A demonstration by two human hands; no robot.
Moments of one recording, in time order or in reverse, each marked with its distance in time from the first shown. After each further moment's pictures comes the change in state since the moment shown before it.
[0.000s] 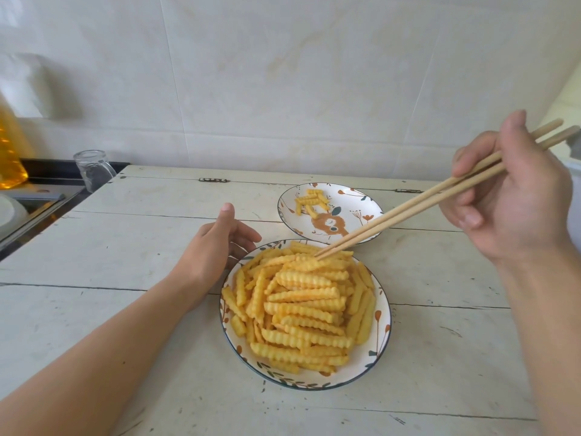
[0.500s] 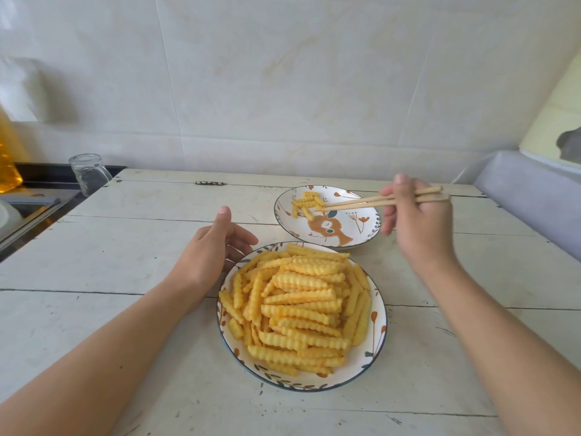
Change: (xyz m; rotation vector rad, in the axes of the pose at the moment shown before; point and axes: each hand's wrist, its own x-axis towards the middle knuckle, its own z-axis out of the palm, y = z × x) left_hand 0.000 0.000 0.000 -0.011 -0.002 0.000; right_hand 0.000 0.080 0.016 -0.477 0.262 -0.030
